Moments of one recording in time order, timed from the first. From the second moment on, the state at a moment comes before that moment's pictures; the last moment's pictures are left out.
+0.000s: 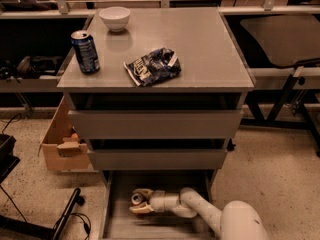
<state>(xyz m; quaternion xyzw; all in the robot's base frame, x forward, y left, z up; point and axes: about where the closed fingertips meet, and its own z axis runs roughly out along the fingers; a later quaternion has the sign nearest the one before) 0.564 0.110 0.198 -0.47 0.59 0.45 0.48</state>
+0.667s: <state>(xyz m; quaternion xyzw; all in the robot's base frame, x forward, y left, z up) 0.564 0.110 0.198 -0.47 0.59 0.45 0.48</state>
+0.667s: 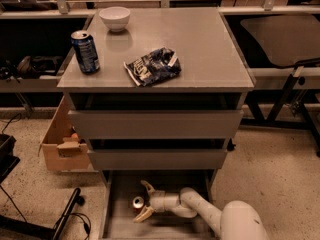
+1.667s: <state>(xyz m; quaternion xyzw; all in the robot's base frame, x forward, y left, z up) 0.508 0.002 0.262 -0.54 0.62 0.43 0.38</state>
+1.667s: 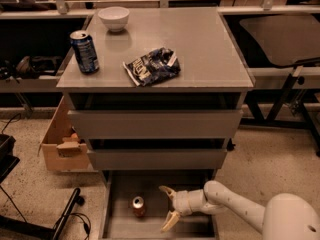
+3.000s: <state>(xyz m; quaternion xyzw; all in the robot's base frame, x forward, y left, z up) 0.429 -0.095 0.423 -0.53 0.77 0.24 0.24</state>
